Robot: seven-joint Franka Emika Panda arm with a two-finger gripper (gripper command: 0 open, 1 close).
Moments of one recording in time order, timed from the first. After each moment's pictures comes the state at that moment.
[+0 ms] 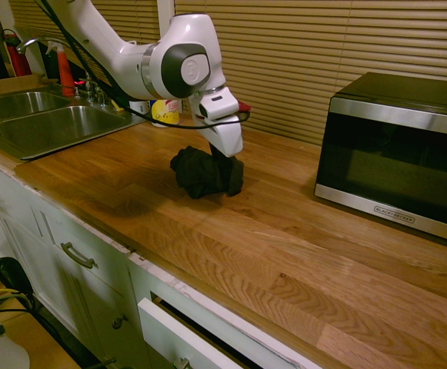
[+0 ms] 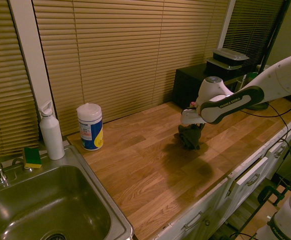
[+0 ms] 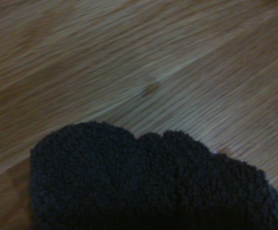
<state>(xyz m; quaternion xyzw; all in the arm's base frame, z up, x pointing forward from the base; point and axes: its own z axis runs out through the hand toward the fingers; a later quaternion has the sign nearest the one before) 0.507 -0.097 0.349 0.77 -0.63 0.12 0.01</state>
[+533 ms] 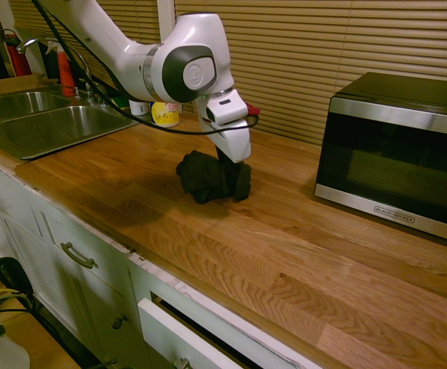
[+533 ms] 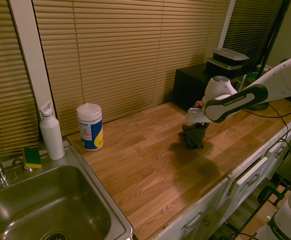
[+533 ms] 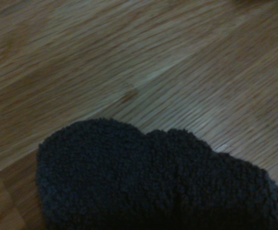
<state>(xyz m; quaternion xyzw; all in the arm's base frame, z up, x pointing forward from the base) 0.501 -0.095 0.359 0.78 -0.62 0.12 -0.01</state>
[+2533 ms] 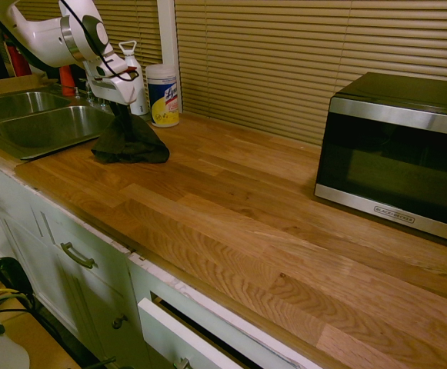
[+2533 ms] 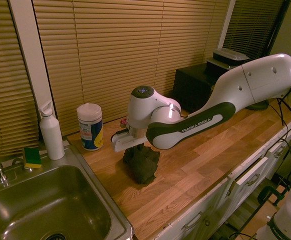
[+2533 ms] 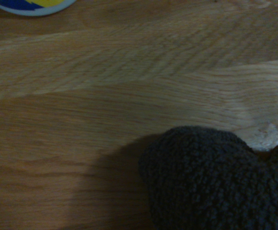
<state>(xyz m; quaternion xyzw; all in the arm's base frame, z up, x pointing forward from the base) 0.535 0.304 0.380 0.88 -0.46 0.13 -0.01</state>
